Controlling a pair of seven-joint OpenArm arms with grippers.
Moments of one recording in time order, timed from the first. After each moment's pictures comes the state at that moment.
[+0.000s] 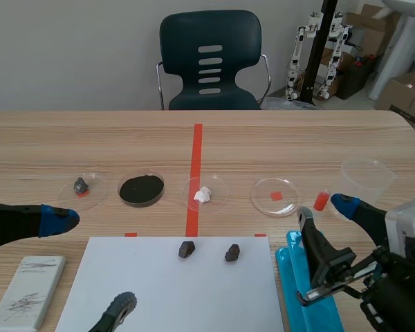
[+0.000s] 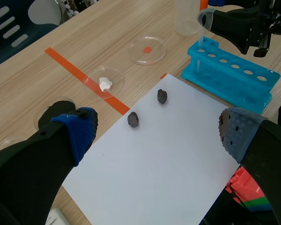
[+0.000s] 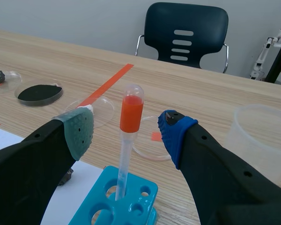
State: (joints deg) left arm 58.9 -17.2 -9.7 128.4 7.4 -36.9 -14.0; right arm -30.9 20.5 -6.9 84.0 5.1 10.1 43.1
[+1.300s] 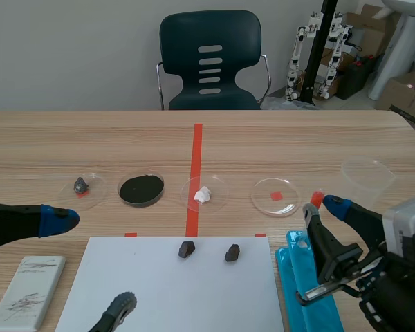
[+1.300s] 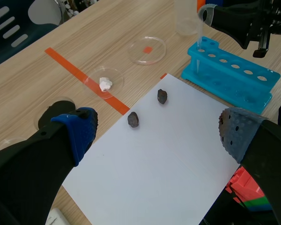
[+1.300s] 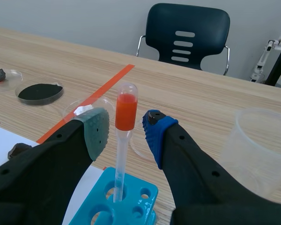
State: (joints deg) left arm 58.9 -17.2 -9.7 128.4 7.4 -36.9 -14.0; right arm -30.6 20.5 -6.9 84.0 4.0 10.1 43.1
